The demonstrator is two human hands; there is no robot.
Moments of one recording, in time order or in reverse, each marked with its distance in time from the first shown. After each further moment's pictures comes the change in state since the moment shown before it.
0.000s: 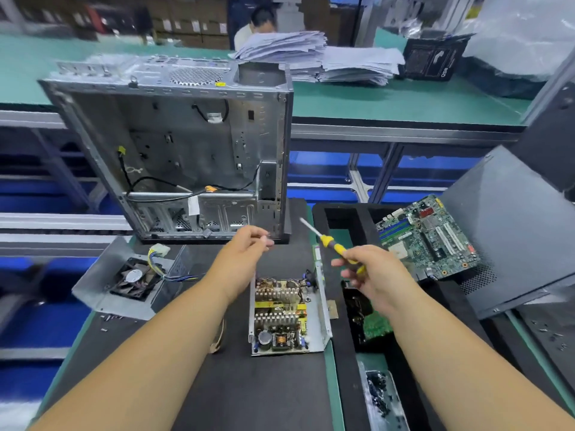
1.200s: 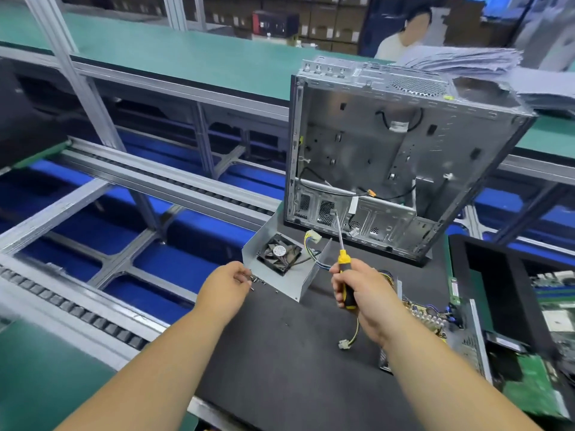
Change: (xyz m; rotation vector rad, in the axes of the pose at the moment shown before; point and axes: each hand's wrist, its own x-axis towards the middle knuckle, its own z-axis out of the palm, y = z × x) left_hand -0.117 -0.145 -0.216 0.344 0.462 -0.335; right_hand -0.030 0.054 0.242 -0.170 -0.427 -0.050
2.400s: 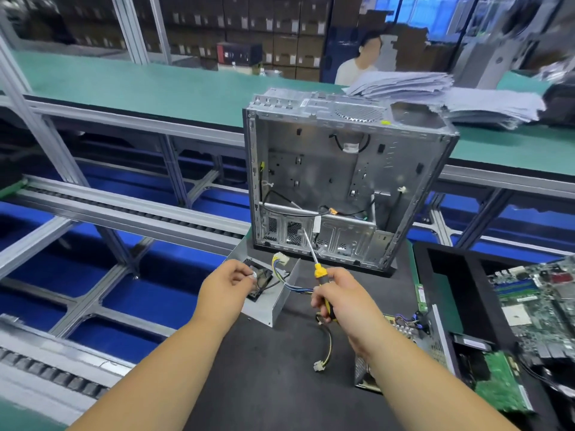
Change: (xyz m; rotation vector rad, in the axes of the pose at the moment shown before) left_hand -0.001 0.081 0.013 -0.378 0.020 0.094; right_hand -0.012 -0.021 -0.021 -0.106 0.058 -0.034
